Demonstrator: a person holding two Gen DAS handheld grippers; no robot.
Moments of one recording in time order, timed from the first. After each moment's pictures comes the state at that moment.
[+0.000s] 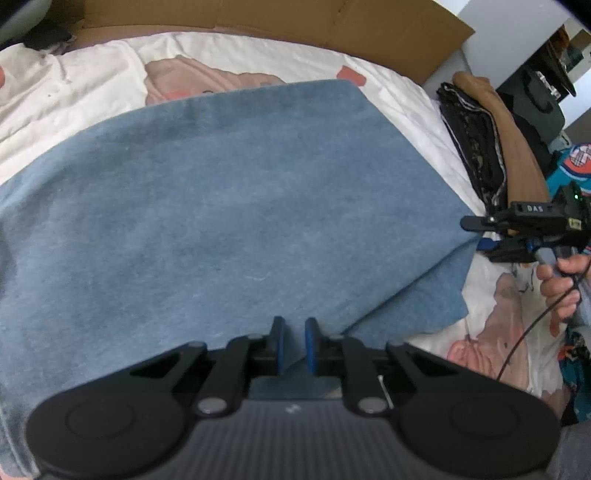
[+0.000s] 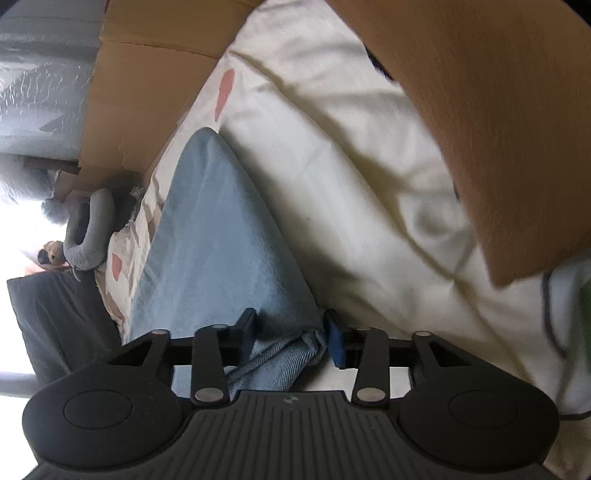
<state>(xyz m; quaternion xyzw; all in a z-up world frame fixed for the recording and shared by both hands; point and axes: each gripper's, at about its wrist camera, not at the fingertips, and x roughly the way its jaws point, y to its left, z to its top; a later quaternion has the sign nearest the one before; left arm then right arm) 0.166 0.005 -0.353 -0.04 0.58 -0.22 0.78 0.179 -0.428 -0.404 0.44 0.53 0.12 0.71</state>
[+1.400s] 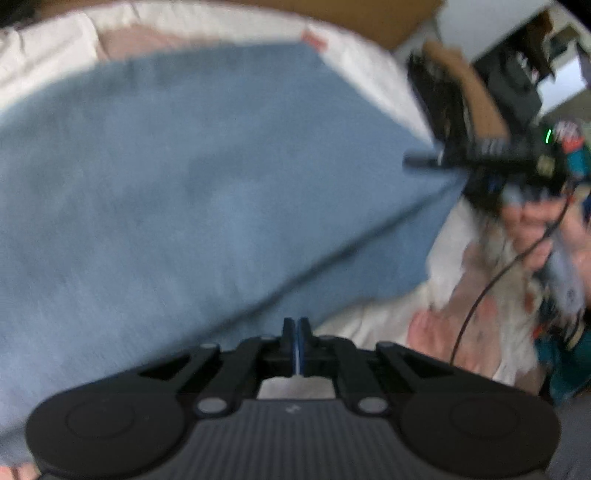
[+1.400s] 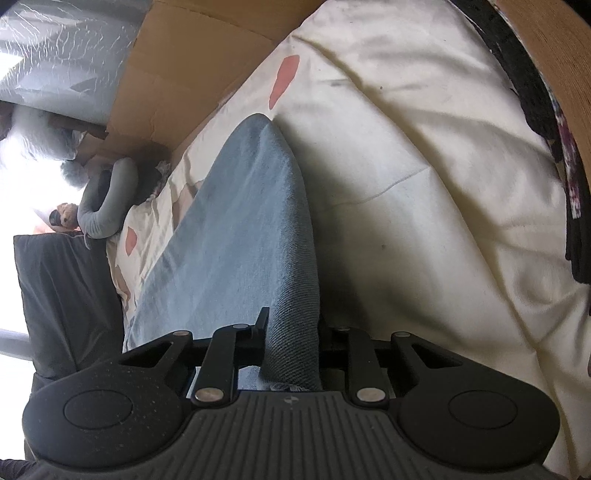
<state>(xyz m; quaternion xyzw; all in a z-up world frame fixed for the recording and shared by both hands) 0.157 -0.019 -0.359 -0.07 0.60 -0.26 0.76 0.216 -0.400 -0.389 0.38 0.52 0.17 0.74</state>
